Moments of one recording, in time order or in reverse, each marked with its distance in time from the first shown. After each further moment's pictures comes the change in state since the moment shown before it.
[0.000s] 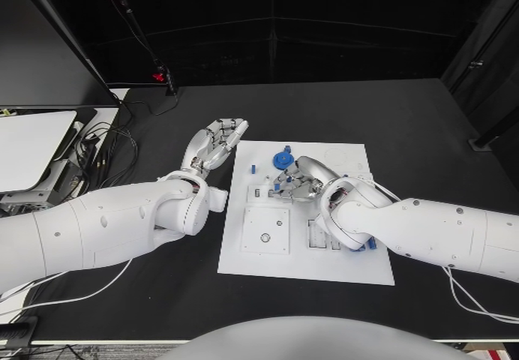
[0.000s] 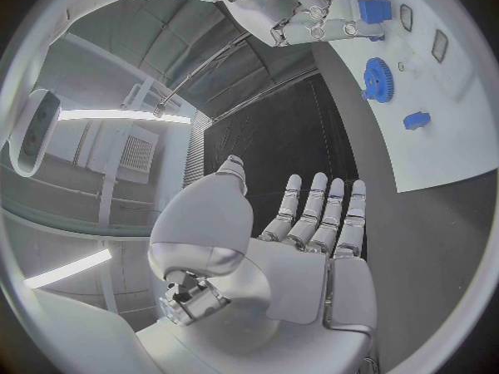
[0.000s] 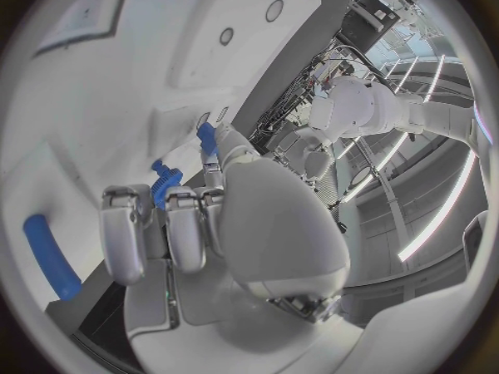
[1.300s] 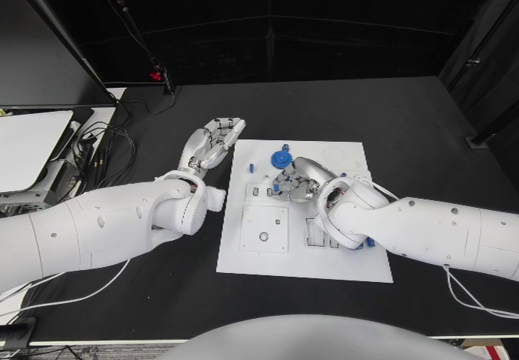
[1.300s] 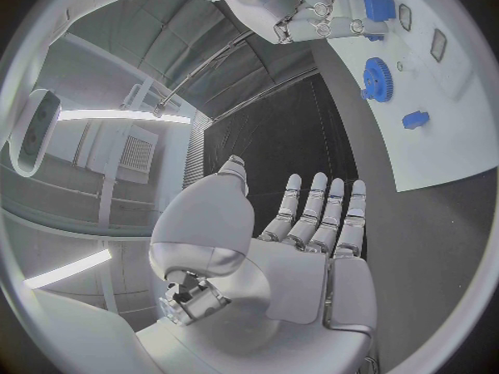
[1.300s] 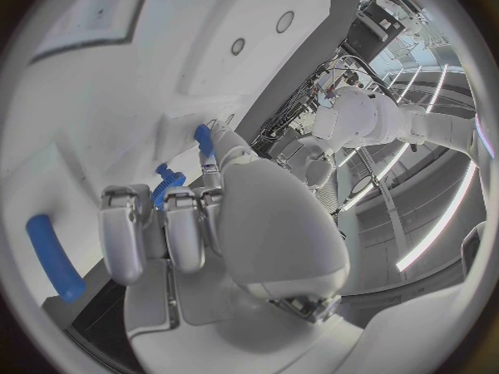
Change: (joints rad) left arm 0.000 -0.001 -0.001 -0.001 0.000 0.000 0.000; left_hand 0.009 0.009 0.000 0.000 0.009 0.003 -0.003 0.000 0.000 0.000 0.000 0.000 0.000 0.000 0.000 0.000 0.000 0.000 0.000 0.000 0.000 0.000; right arm -0.006 0.004 0.000 -0.005 -0.058 0.024 -0.031; right_hand 0.009 -0.036 -0.003 -0.031 0.002 -0.057 0.024 -0.023 -0.008 -0.002 0.018 0.000 0.000 0.000 0.014 0.000 0.000 0.000 -0.001 0.011 0.000 0.000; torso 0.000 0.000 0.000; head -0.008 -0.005
